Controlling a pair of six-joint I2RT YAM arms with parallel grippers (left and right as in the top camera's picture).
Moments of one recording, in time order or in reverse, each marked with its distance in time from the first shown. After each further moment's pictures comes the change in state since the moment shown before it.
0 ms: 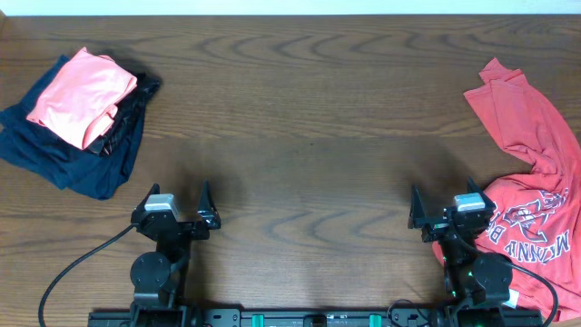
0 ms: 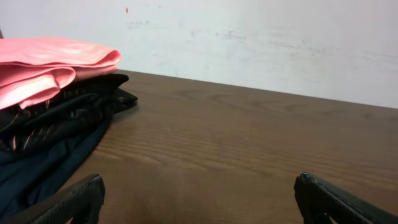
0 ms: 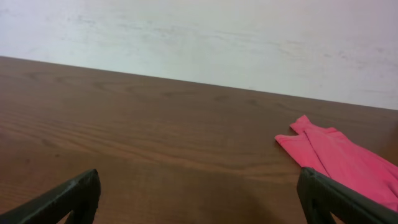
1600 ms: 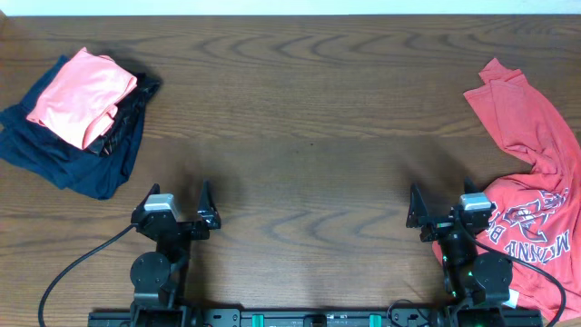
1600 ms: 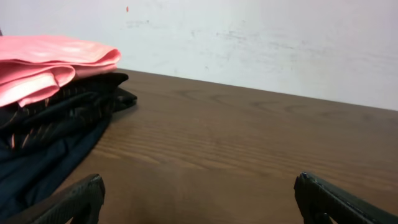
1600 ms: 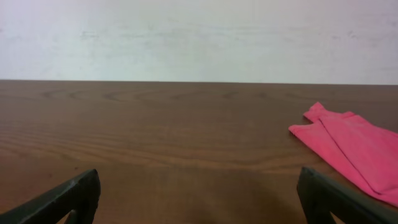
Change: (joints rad) left arm 0.000 0.000 0.002 -0.003 0.000 -0.018; right arm 0.000 0.000 0.000 -0.006 -0.008 0.131
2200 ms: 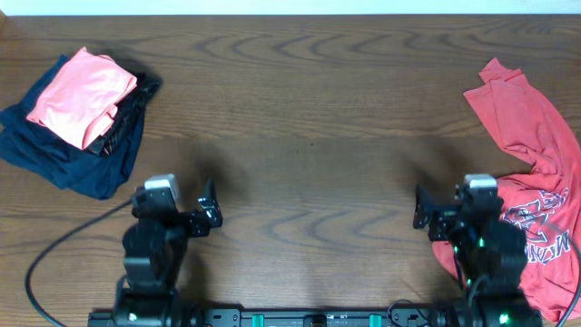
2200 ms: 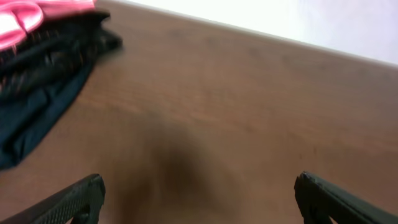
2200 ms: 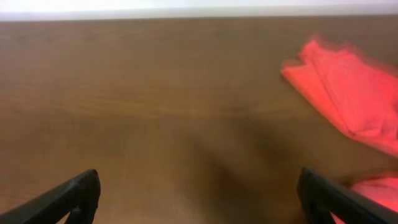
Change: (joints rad) left arm 0.001 0.393 0.327 -0.263 0.075 -0.062; right arm 0.000 0.411 0.388 -0.387 0.039 0.013
